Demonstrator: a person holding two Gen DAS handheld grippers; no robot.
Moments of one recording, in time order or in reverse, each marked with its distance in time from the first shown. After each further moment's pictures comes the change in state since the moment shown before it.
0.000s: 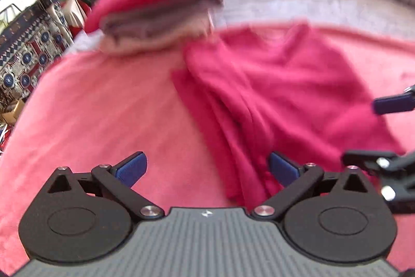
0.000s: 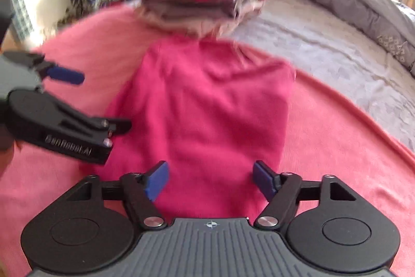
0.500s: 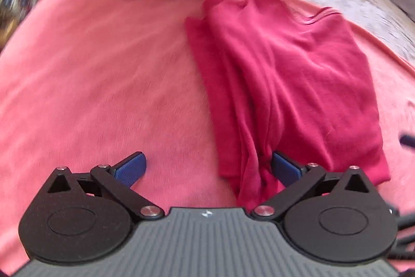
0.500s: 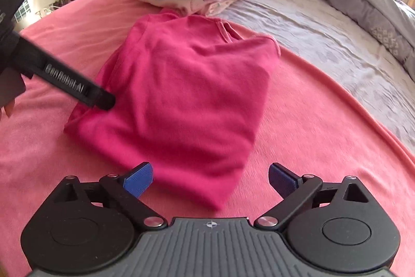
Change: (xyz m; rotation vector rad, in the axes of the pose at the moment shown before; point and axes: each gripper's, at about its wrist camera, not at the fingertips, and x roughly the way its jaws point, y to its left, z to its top) left arm 0.009 0.022 0.013 -0.275 0.278 -0.061; right arm -0.018 -0.015 -0.022 -0.001 0.052 -0.040
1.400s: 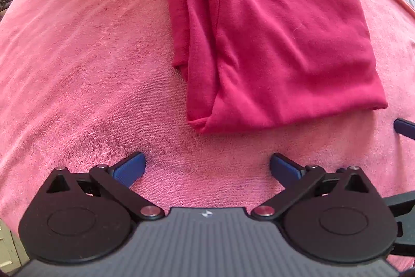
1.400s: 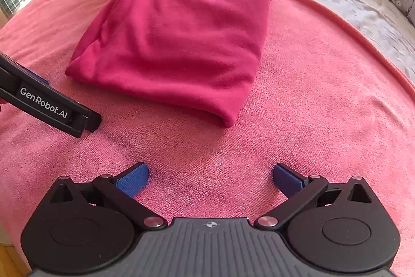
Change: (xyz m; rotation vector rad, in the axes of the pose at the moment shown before) left arm 0.000 -0.048 -0.059 0.024 0.173 0.077; right arm 0.002 0.006 -0.048 0.070 0.160 0.050
